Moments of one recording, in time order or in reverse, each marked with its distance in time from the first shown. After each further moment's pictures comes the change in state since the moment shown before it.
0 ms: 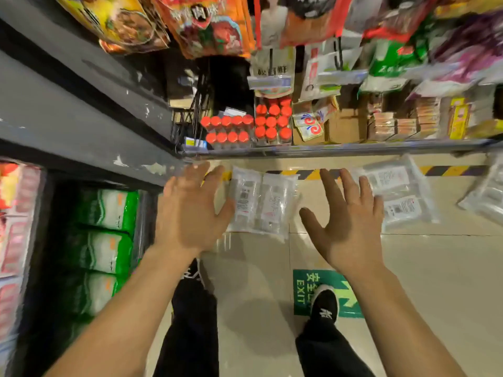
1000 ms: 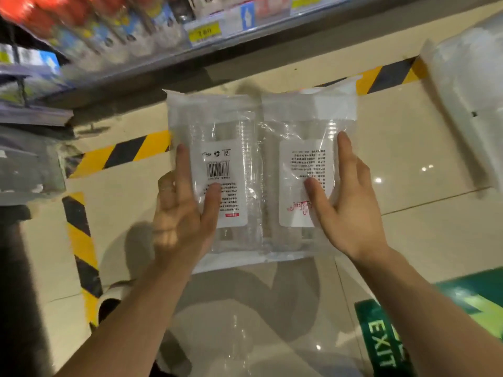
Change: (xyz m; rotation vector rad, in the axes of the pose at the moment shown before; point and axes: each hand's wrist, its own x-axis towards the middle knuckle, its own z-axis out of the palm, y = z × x) left_hand 0.145 -0.048 0.492 -0.434 0.006 -0.137; right_hand 0.088 0.131 0.471 0.414 0.078 0.256
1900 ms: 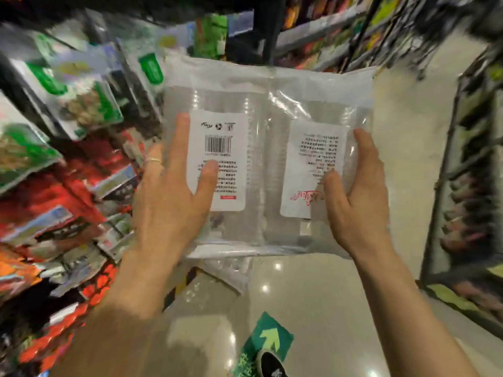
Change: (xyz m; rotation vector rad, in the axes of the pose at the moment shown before) left_hand -0.219 0.610 -0.573 -0.313 0.131 0.972; right_hand -0.240 -0.333 -0.763 -0.046 1.021 0.070
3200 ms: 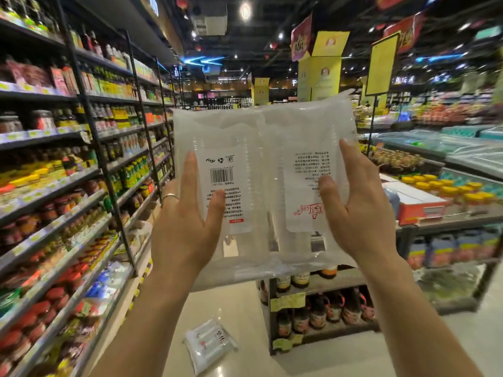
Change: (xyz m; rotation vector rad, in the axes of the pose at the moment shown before) left_hand -0.158 0.726 0.025 -0.473 -0.105 0.800; right_hand -0.058 0.103 -0.732 -0.478 0.815 0.165
